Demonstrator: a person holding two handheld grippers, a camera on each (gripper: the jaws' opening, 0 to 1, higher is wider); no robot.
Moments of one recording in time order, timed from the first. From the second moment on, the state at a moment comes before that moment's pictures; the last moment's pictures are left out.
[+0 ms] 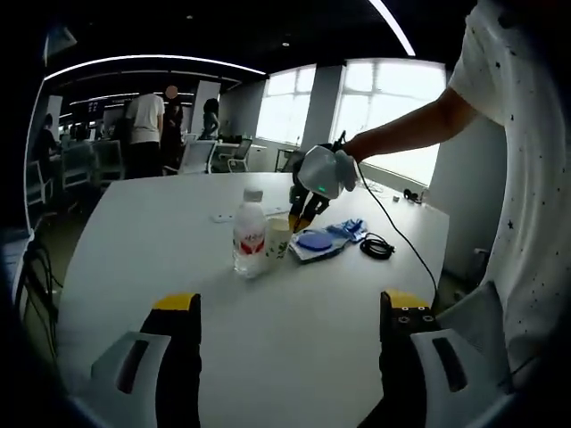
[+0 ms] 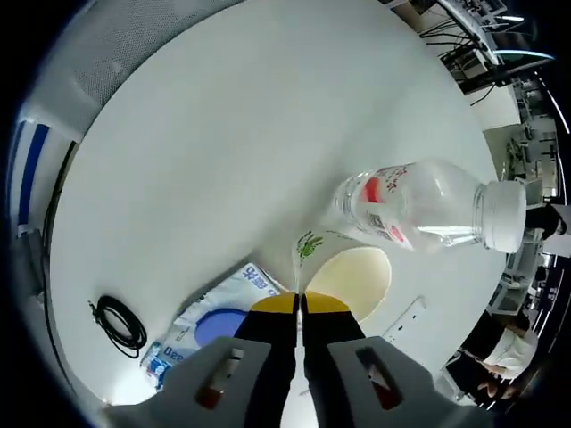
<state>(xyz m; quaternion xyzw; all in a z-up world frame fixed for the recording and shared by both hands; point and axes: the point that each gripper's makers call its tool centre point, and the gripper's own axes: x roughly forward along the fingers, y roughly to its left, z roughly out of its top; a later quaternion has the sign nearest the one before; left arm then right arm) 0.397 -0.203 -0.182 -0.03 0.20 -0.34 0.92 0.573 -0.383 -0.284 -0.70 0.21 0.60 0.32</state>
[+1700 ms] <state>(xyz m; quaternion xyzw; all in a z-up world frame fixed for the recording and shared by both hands) 0.396 -0.230 -0.162 -0.01 0.20 -0.37 0.91 0.549 -0.393 -0.257 -0.61 0.22 0.59 0.48</state>
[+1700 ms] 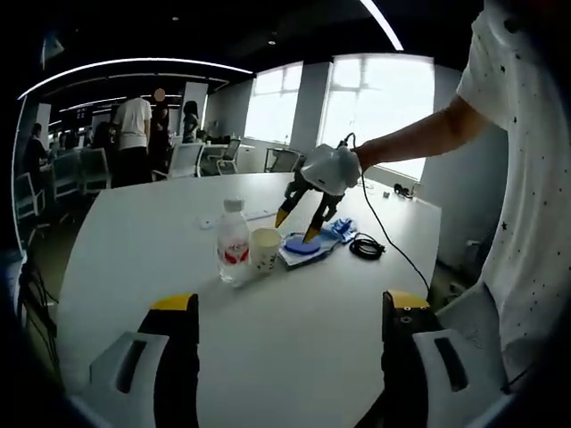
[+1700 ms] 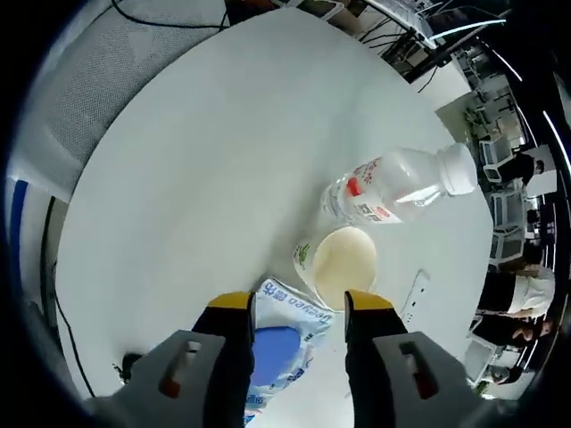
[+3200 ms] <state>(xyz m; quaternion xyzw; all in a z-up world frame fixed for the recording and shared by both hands) 0.422 -0.341 -0.151 0.07 0.22 -0.42 0.88 0.449 -0.630 -0.179 -0.30 0.28 0.40 0.82</state>
